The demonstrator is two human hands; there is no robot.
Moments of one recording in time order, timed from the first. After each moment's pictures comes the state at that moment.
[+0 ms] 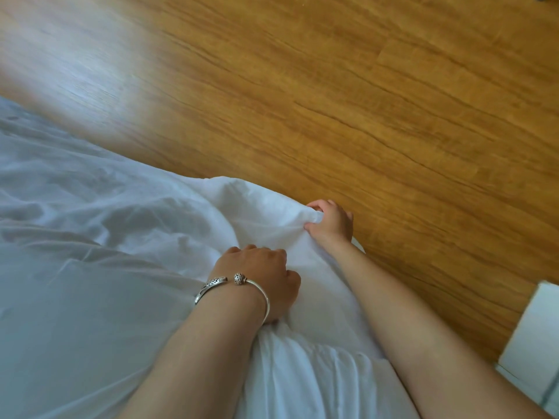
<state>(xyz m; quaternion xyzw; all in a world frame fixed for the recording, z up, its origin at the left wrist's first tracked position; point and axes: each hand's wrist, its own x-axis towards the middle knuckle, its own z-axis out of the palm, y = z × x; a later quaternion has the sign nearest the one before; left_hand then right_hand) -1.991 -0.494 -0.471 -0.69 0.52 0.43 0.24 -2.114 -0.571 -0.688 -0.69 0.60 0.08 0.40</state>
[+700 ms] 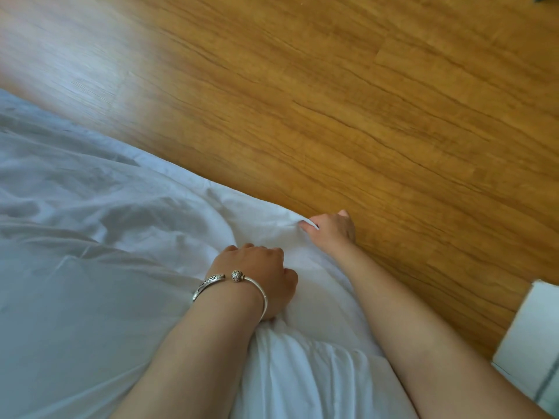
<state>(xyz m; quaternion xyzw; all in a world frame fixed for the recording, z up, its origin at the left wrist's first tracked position) -1.991 -0.496 -0.470 -0.69 0.52 0.44 0.25 -2.124 -0.574 -0.670 -0.77 0.49 0.25 0.32</state>
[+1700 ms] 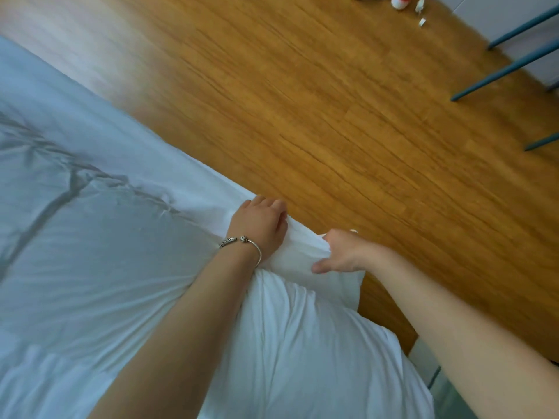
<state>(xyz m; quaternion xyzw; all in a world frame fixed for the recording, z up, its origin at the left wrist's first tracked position) -1.993 -0.496 -0.415 -0.78 0.55 0.29 -0.07 -2.165 -0.597 -0.427 -0.72 0.38 0.41 0.40</state>
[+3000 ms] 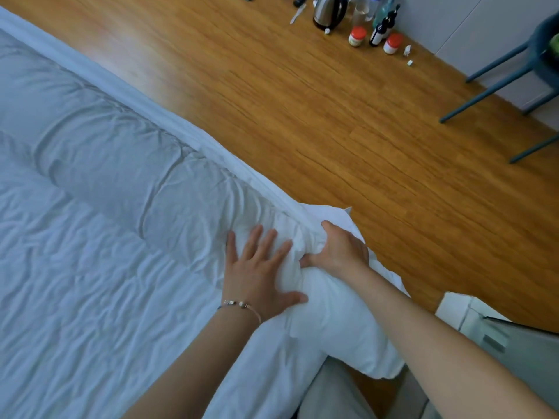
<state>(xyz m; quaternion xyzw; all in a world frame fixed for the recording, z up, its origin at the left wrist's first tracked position) -2.034 -0.289 -0.292 -0.79 0.57 0.23 0.03 -2.153 -0.431 -0.298 -0.78 0.51 0.20 0.31</state>
